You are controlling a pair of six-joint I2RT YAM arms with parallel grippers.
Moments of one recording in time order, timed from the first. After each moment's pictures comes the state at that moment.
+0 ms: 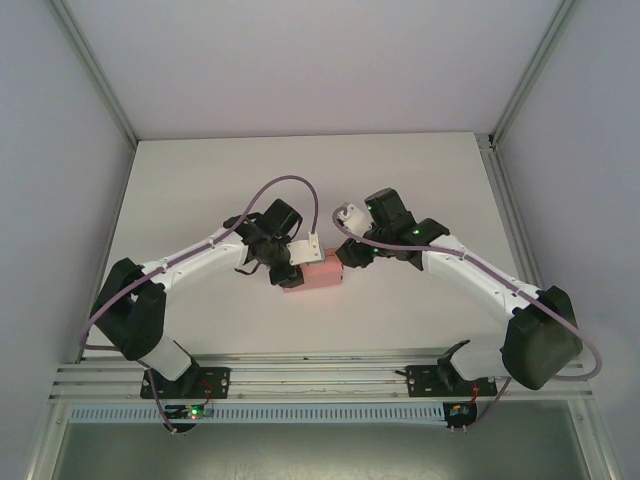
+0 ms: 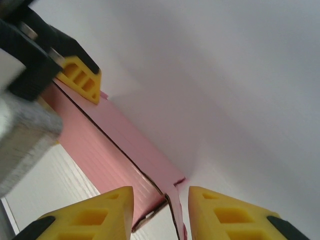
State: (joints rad) left arm -0.63 1.57 1.12 -0.74 0.33 0.64; right arm 0.57 1.36 1.00 -0.56 -0.33 -0.16
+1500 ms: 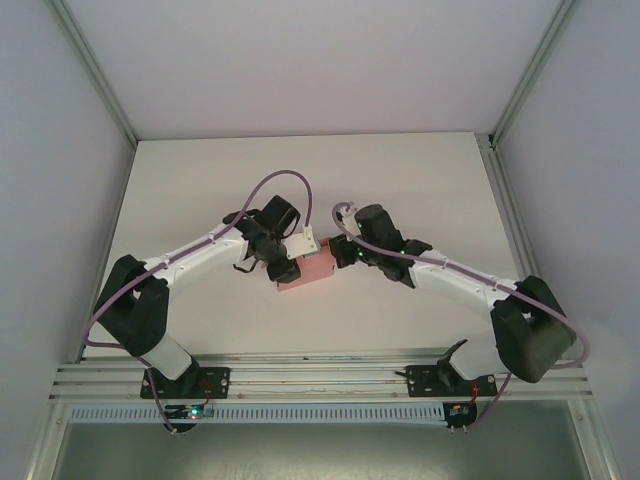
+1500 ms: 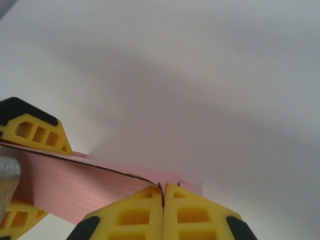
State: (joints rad) left arm -0.61 1.60 1.14 -0.77 0.26 0.52; right arm 0.66 1.39 0.77 -0.05 -0.18 0.27
